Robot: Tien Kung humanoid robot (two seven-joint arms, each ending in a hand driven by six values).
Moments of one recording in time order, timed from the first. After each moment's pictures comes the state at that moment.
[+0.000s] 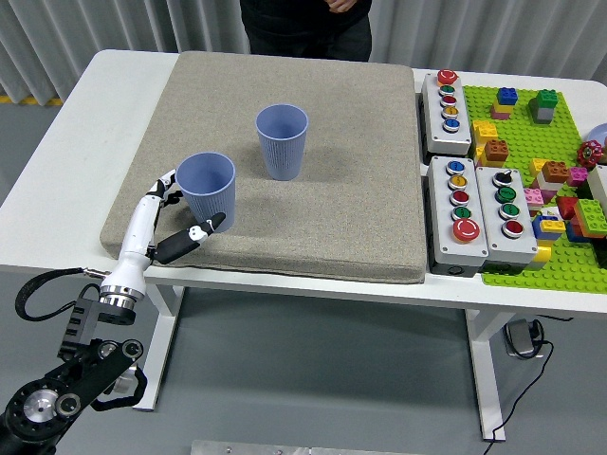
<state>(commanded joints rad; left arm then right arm) -0.15 0.23 -1.00 -1.24 1.41 0.51 -0.28 0.20 -0.09 1.91 0.20 -1.70 -0.08 -0.24</state>
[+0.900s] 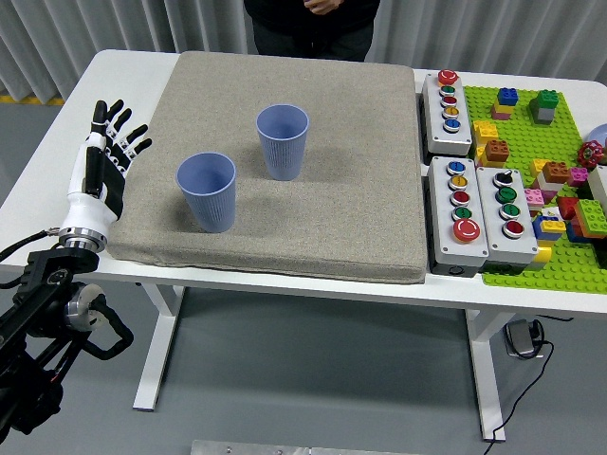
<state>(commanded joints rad) -0.22 0.25 -1.22 -1.30 0.62 0.18 -0.30 0.19 -0.09 1.90 0.20 -1.70 -0.08 -0.25</state>
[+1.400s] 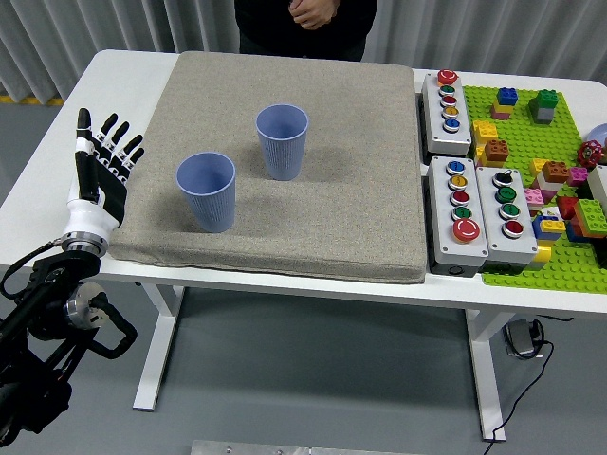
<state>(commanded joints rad) -0.22 0.22 -1.24 -1.28 0.62 0.19 -0.30 0.19 -0.09 1.90 0.20 -1.69 -0.08 -0.25</state>
